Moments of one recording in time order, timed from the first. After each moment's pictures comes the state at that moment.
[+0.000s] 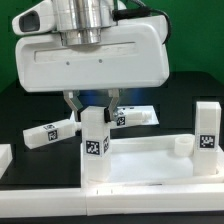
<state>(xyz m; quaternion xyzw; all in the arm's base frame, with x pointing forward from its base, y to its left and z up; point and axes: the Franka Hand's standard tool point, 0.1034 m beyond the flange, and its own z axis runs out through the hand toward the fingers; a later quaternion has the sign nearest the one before) 0.631 -0.047 0.117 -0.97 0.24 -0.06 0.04</state>
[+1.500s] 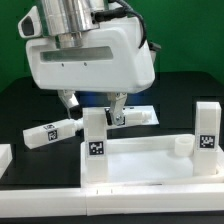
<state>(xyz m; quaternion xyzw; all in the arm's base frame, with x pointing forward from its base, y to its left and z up) 0.627 -0.050 0.116 -0.94 0.33 -0.03 0.07</state>
